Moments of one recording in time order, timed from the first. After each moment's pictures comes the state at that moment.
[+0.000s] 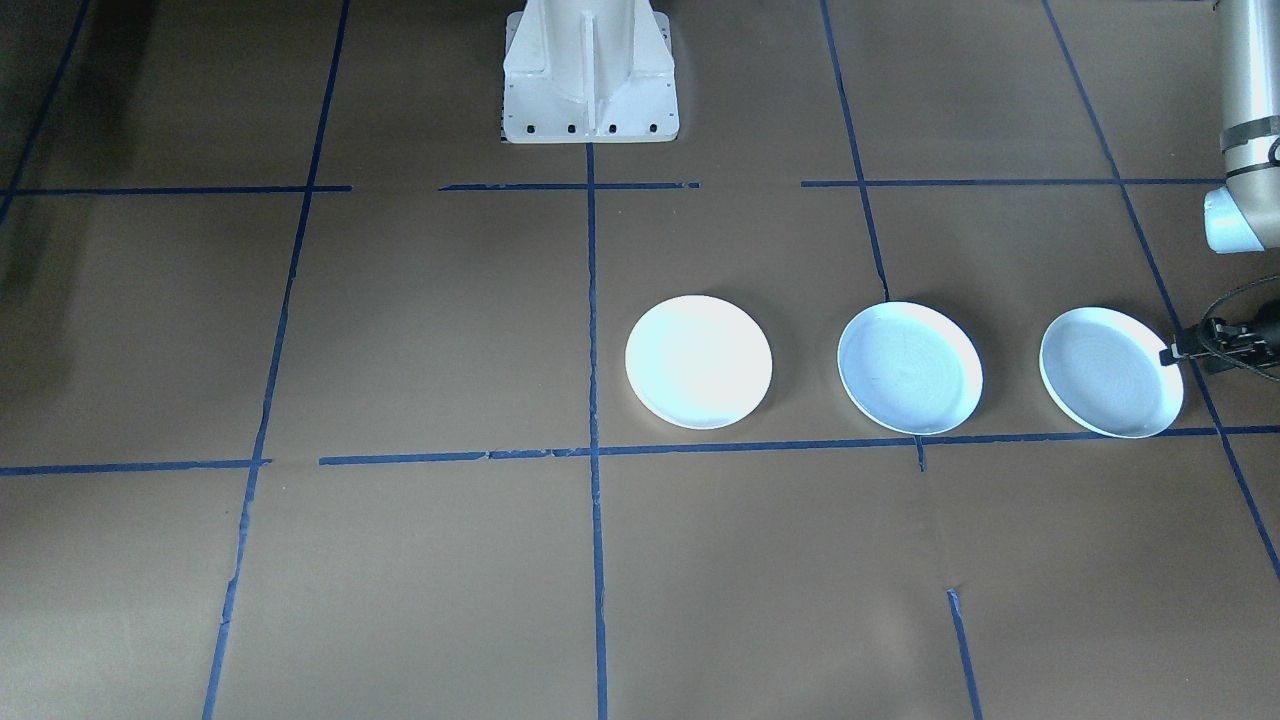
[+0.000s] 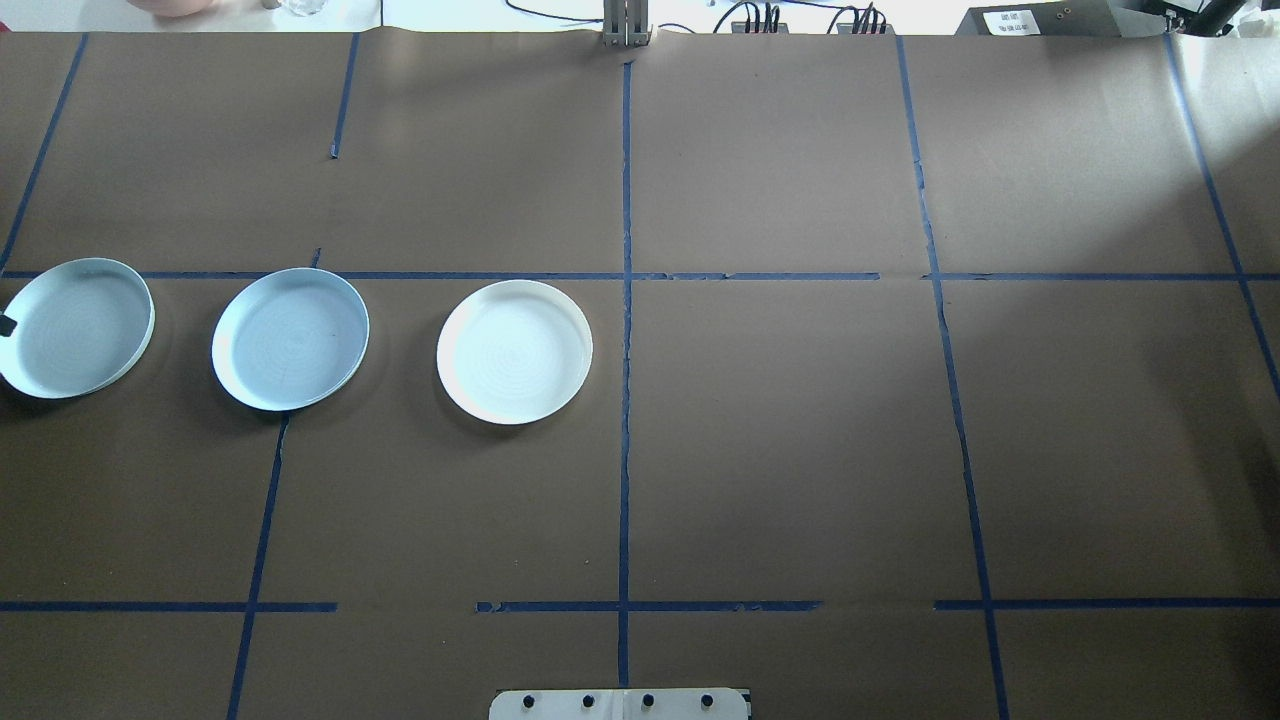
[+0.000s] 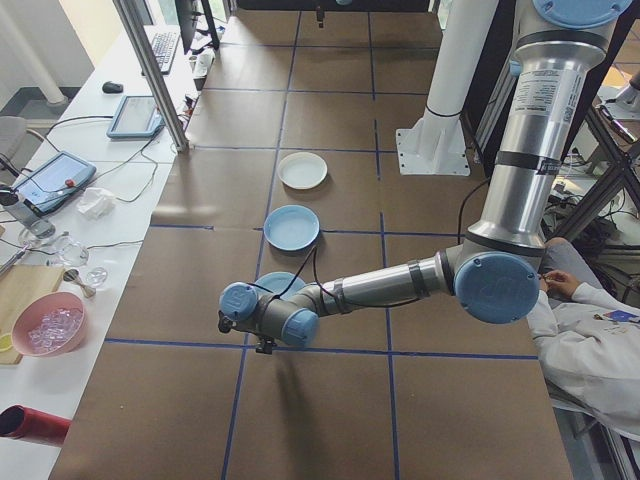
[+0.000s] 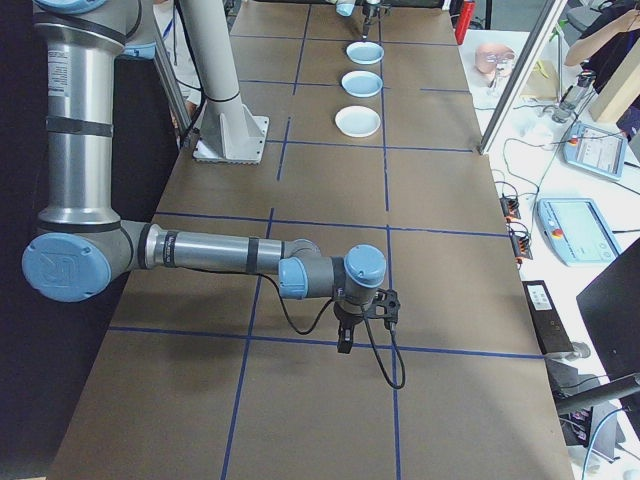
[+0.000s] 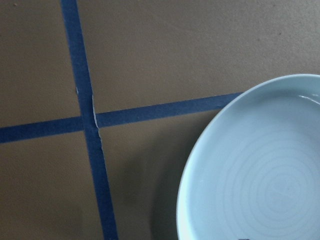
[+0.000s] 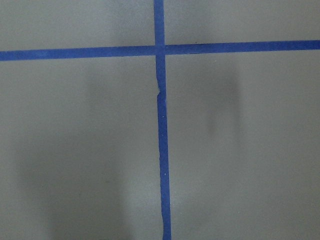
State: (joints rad) left arm -1.29 -1.75 -1.05 -2.13 -2.52 -0.23; right arm 1.41 -1.65 1.57 -1.44 2.31 0.21
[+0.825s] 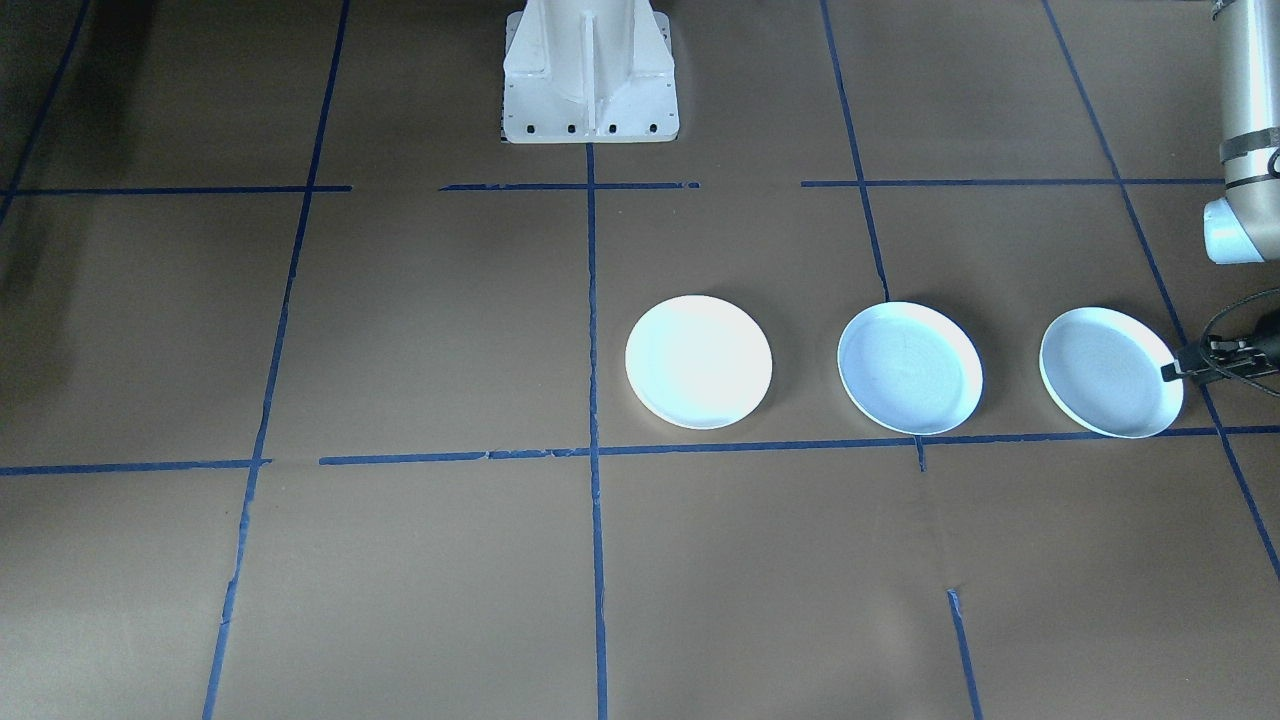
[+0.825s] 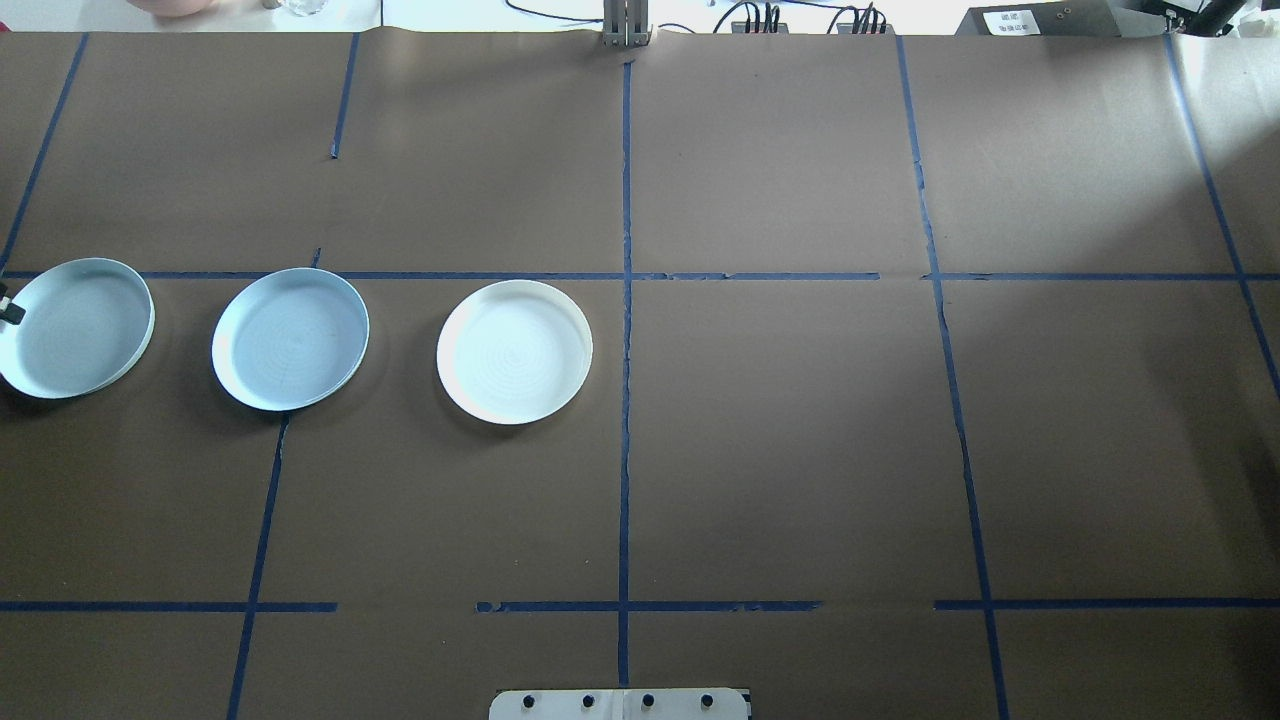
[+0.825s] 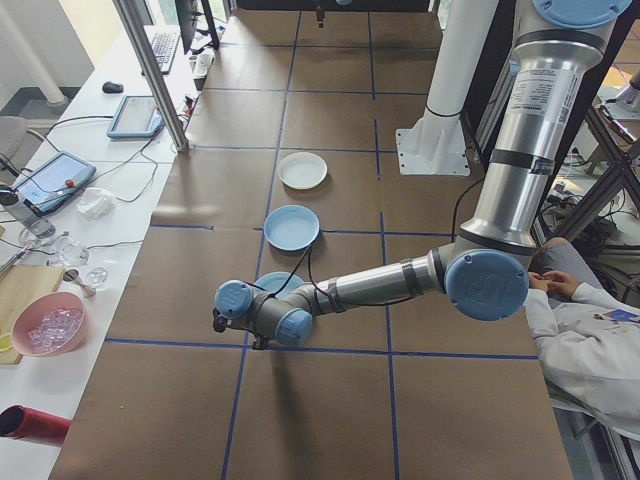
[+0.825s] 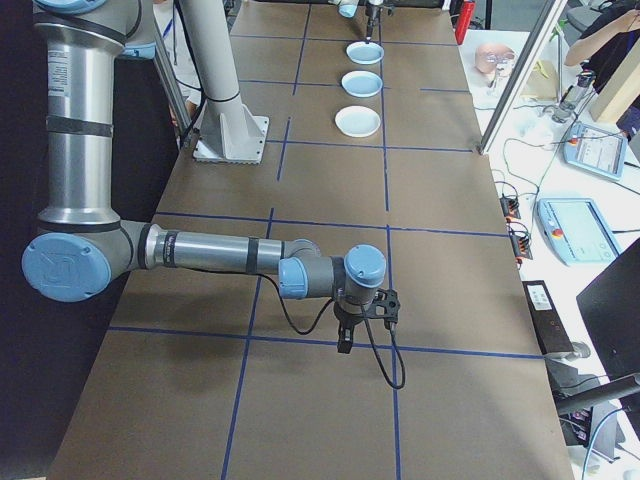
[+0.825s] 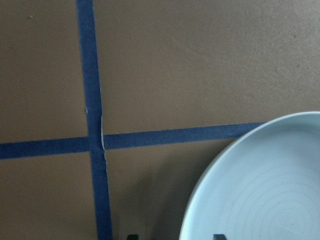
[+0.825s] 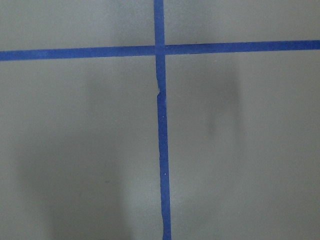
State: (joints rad) left arm -1.29 -1.78 -1.02 -2.17 -2.53 -0.30; right arm 1.41 -1.65 1.57 -1.44 2.31 0.21
